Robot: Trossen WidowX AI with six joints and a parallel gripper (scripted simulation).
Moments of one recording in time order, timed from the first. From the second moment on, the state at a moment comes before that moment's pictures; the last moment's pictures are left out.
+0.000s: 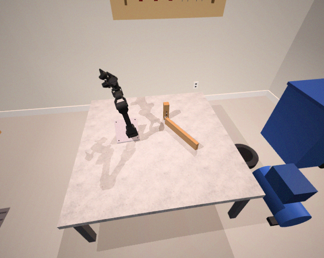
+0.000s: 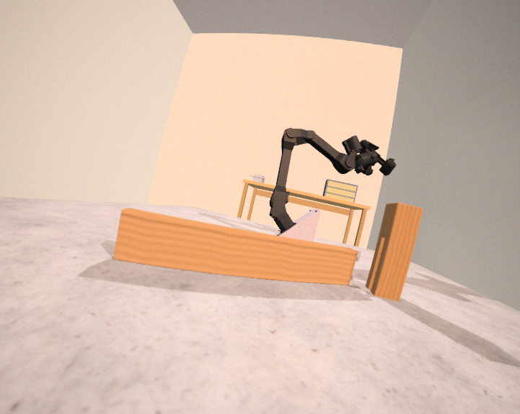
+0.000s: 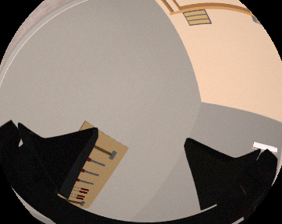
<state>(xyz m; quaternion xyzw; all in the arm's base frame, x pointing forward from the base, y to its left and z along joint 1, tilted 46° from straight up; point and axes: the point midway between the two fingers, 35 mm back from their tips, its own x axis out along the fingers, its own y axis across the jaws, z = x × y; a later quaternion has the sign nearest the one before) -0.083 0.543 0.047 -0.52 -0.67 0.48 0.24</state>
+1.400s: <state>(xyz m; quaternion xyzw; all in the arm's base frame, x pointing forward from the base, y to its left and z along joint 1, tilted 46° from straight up) 0.240 0.188 -0.043 -0.44 0.19 0.22 0.85</state>
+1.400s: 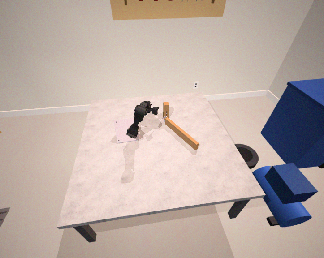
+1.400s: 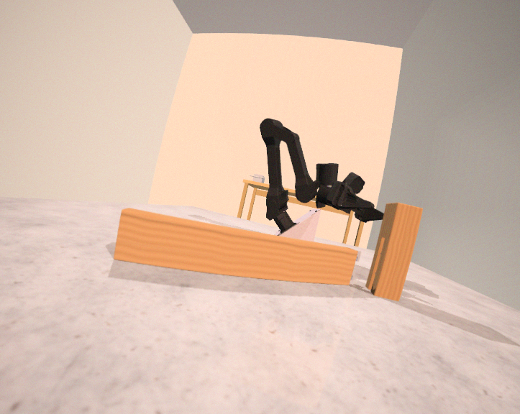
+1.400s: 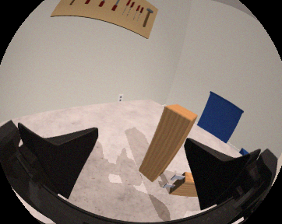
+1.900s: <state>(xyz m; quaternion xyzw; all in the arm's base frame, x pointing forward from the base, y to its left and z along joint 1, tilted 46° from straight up) 0.235 0.105 -0.037 -0.34 0.25 0.07 0.90</state>
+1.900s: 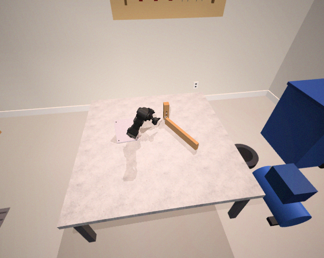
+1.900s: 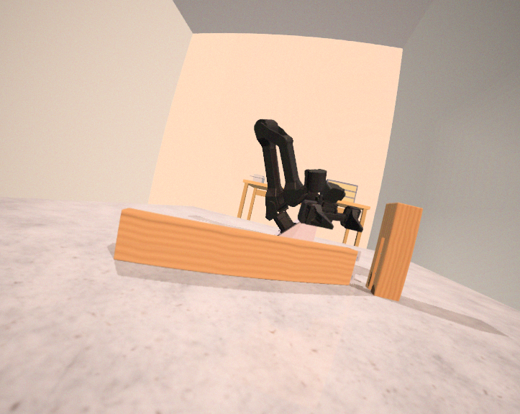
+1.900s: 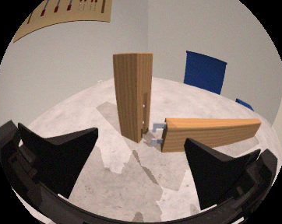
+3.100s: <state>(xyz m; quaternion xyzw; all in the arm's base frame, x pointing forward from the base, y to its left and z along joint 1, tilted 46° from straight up) 0.278 0.116 -0.043 -0.41 0.37 0.13 0.82</state>
